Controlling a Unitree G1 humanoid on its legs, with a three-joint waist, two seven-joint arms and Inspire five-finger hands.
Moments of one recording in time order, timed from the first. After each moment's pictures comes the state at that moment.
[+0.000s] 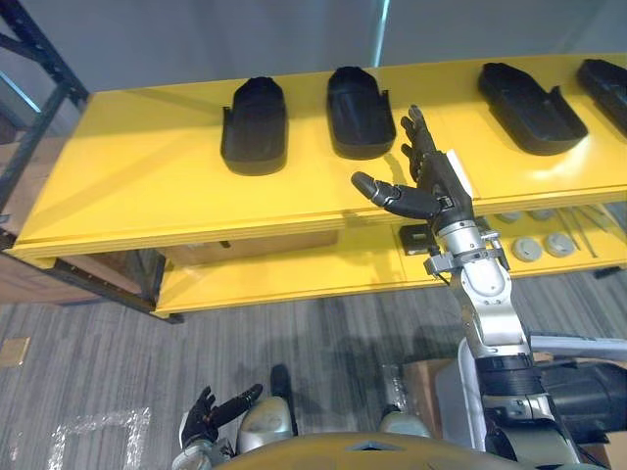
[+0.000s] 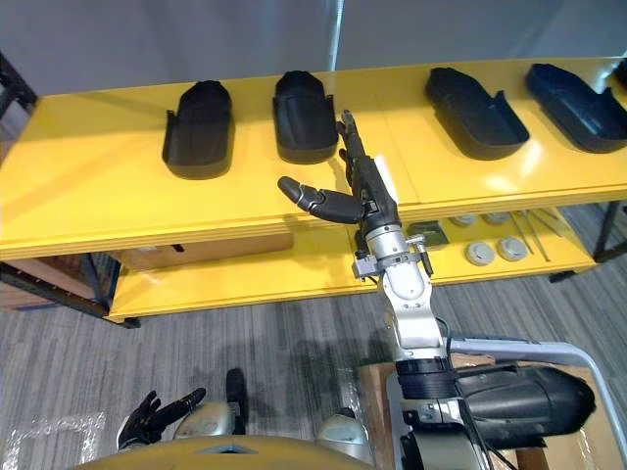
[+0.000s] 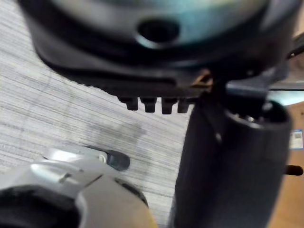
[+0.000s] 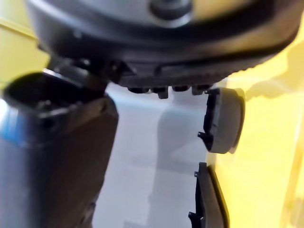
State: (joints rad) left arm 0.28 0.11 0.05 0.84 -0.38 -0.13 0.10; right arm -0.21 -0.24 -0.01 -0.03 0.11 -0.19 0.17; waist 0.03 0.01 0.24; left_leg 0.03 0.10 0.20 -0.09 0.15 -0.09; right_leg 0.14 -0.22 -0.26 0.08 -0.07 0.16
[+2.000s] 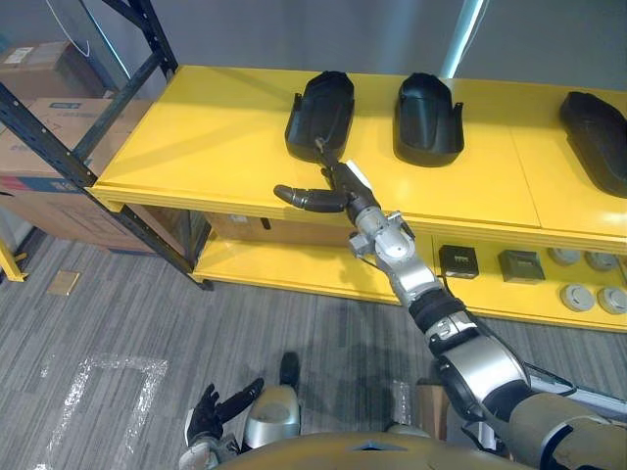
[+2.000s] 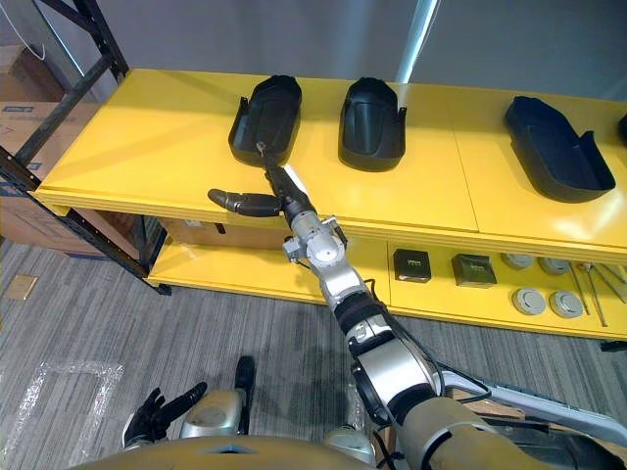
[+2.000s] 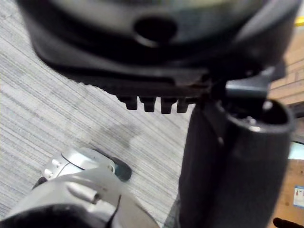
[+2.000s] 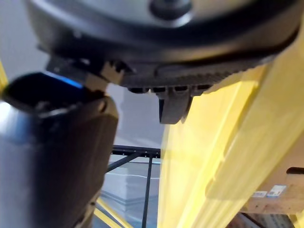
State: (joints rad) left arm 0.27 0.08 0.05 0.85 -0.38 -0.15 0.12; right arm -0.69 -0.09 0.28 0.75 0.05 -0.26 0.03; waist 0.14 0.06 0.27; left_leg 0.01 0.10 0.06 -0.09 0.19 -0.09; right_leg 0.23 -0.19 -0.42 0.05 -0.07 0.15
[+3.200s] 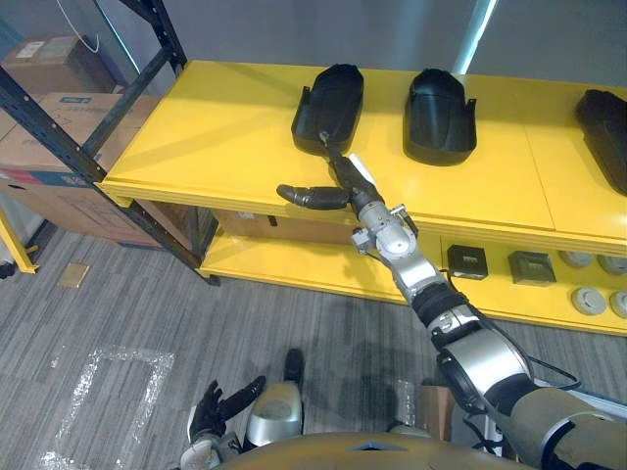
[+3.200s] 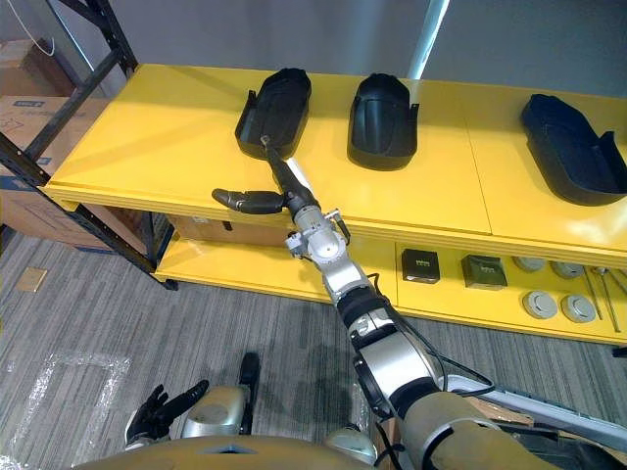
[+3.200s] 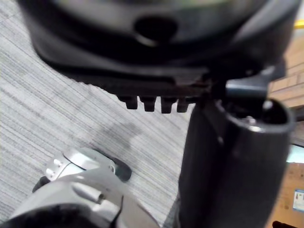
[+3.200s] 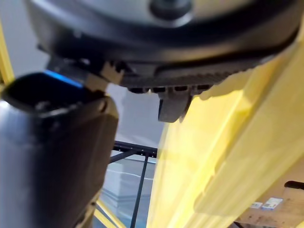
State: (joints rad) left arm 0.27 0.07 0.05 0.85 -0.38 -0.15 0.10; right arm -0.72 -0.11 0.29 0.78 -0.02 -0.30 0.02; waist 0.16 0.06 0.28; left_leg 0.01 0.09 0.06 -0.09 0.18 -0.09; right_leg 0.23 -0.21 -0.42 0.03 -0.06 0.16
